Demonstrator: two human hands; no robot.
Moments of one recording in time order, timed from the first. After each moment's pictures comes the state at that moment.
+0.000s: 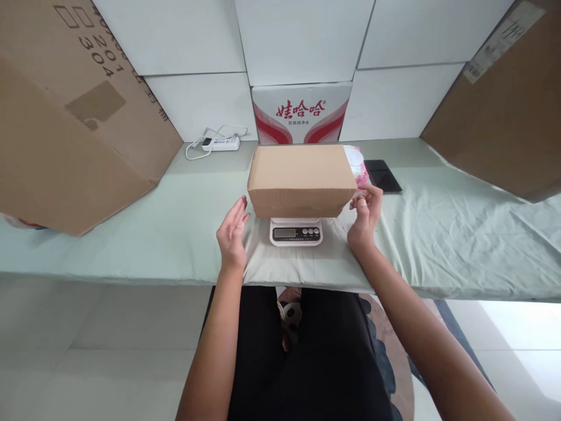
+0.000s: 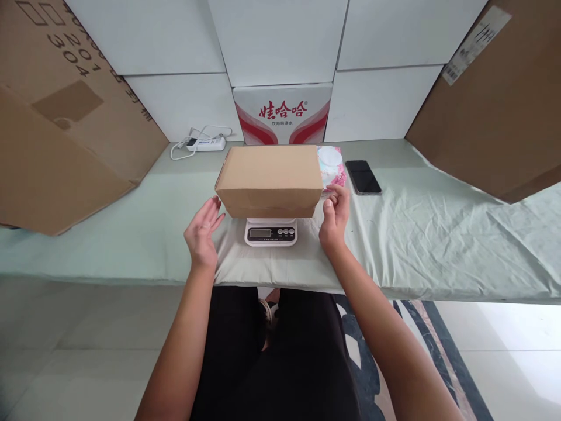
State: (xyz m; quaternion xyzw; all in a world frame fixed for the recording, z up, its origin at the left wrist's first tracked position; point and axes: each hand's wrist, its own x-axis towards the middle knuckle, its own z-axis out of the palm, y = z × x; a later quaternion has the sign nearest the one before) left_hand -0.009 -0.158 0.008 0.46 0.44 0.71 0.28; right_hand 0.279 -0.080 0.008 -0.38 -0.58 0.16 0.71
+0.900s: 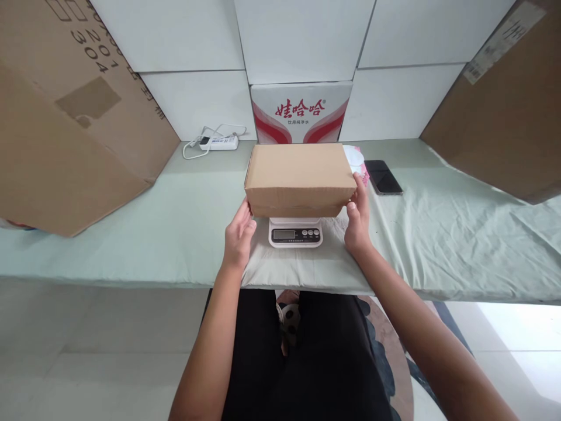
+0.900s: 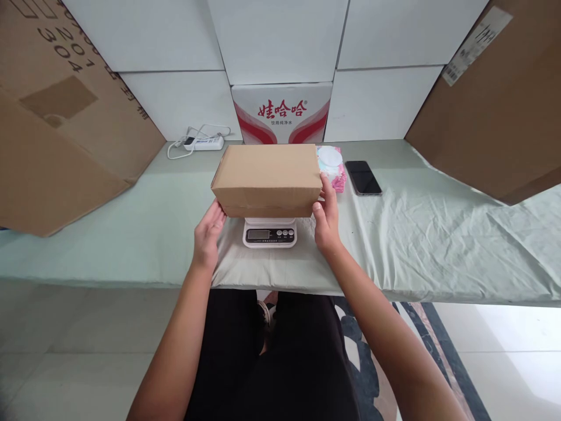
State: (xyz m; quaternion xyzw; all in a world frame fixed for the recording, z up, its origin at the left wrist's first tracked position) left_hand -0.008 -0.149 0.006 0.53 0.43 0.64 0.35; right_hand 0.278 -0.083 0.008 -0.37 -0.66 0.21 0.62
